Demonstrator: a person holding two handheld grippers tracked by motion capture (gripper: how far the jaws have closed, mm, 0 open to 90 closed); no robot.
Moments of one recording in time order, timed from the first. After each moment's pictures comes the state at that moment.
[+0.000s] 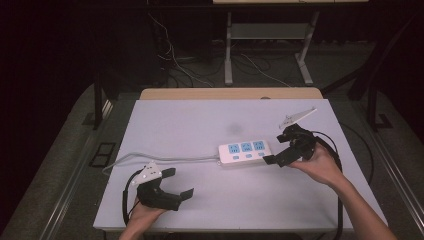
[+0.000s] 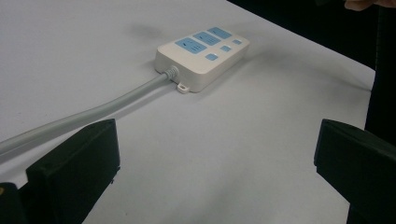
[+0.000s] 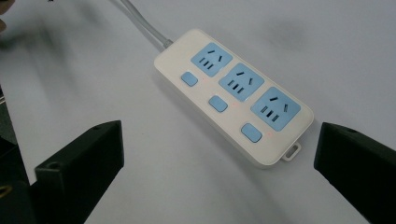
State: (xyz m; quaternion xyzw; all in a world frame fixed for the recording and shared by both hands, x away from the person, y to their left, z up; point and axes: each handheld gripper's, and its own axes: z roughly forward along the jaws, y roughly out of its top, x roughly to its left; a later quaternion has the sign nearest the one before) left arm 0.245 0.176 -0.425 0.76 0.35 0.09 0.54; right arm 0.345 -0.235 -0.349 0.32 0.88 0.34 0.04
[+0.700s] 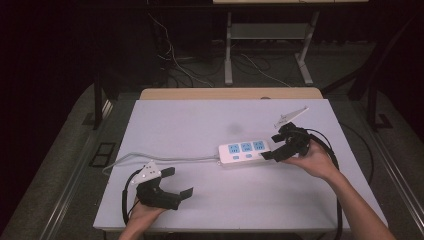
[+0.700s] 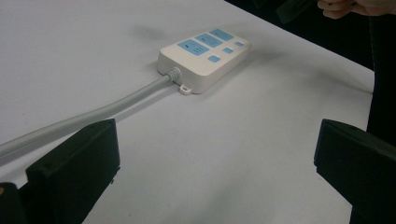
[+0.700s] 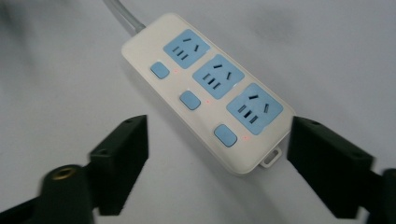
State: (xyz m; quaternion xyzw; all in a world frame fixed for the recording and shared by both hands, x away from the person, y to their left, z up) left arm 0.246 0.177 -0.425 0.76 0.35 0.09 0.54; right arm 0.367 -0.234 -0.369 0.31 0.89 0.32 0.06
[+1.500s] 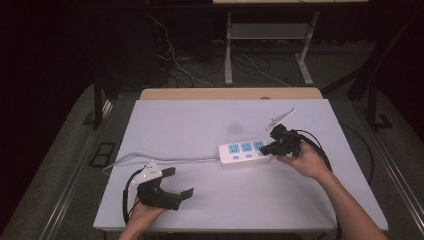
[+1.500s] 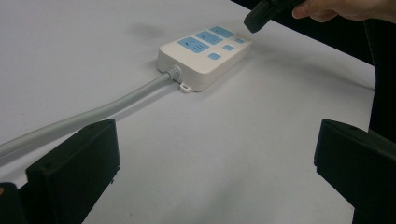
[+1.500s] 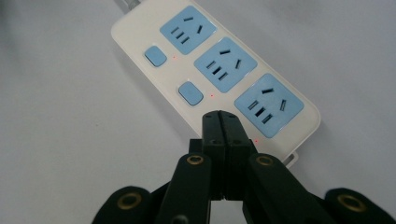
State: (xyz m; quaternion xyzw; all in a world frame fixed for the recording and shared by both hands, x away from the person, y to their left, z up) left arm 0.247 0.176 -0.426 0.77 0.35 0.09 0.53; right arm 0.380 -0.218 -0.389 0.31 0.91 0.29 0.03
